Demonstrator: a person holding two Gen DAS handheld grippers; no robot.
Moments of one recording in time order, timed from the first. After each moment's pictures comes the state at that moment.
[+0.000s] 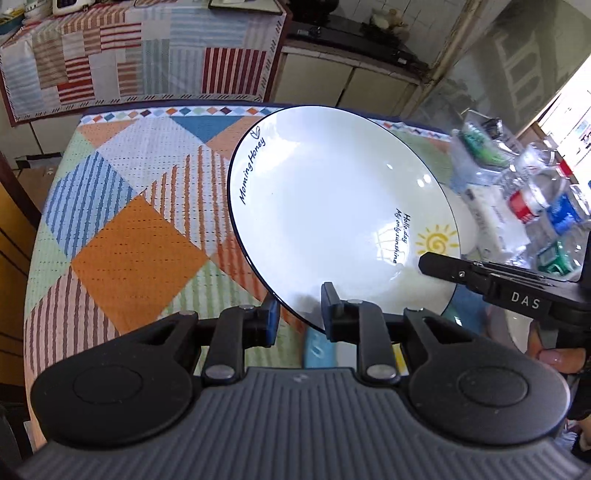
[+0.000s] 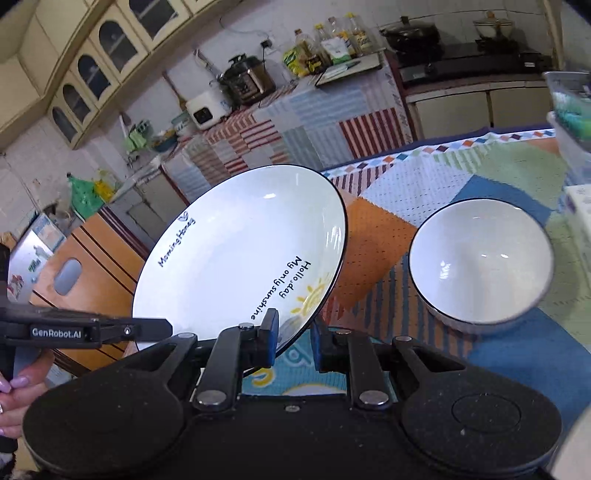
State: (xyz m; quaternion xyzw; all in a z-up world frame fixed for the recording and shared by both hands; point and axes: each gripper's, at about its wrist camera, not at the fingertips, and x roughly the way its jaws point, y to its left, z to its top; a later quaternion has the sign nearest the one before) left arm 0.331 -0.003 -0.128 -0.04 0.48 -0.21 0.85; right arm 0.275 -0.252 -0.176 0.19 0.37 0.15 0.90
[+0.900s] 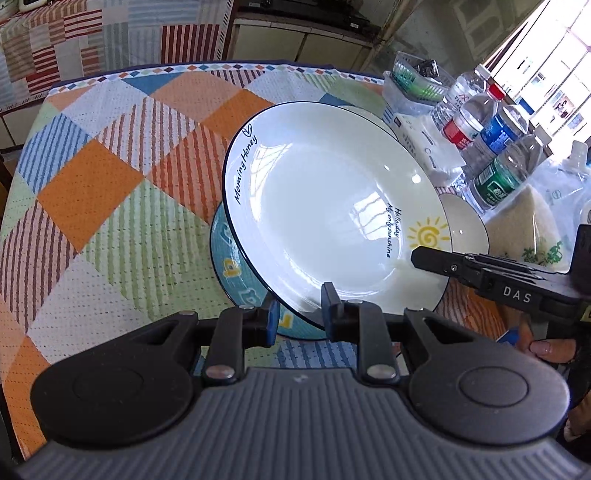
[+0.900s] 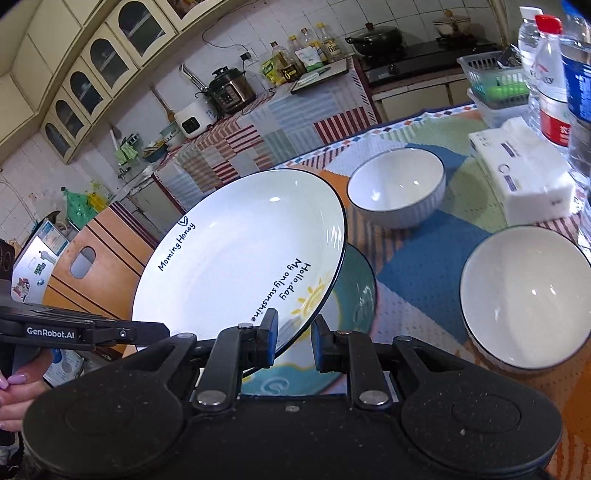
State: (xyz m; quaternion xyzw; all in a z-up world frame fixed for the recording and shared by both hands) left arm 0.229 -0.036 -0.128 -0.02 0.51 -0.27 0.82; right arm 0.154 -0.286 -0.175 0.21 0.37 0.12 0.90
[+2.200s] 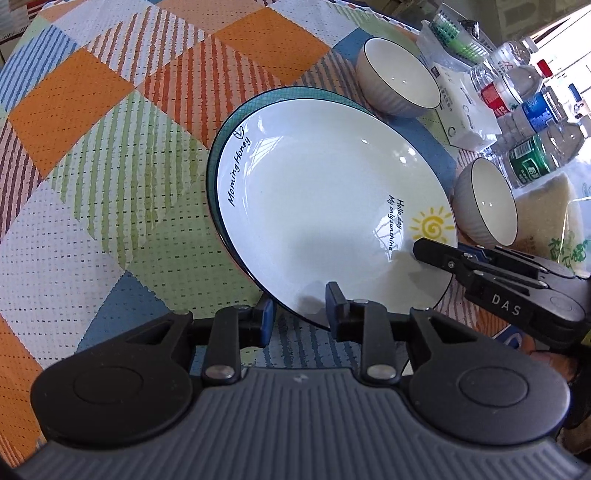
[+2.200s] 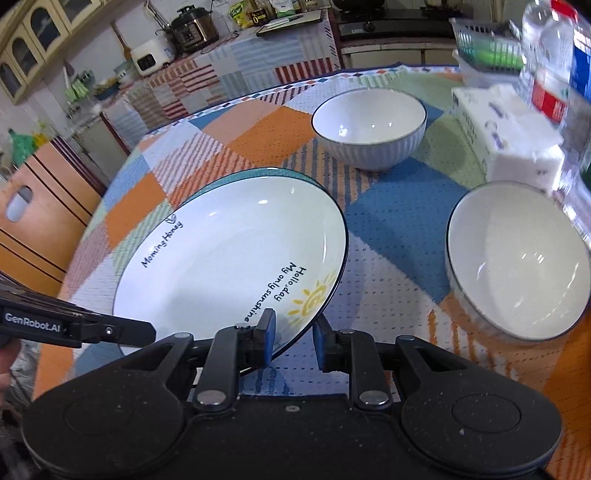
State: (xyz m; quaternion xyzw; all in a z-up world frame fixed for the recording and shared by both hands) left arm 0.252 -0.041 -0.194 -0.06 0.60 -0.25 0.76; right arm 0.168 -0.256 -0.201 0.12 0.47 0.05 0.87
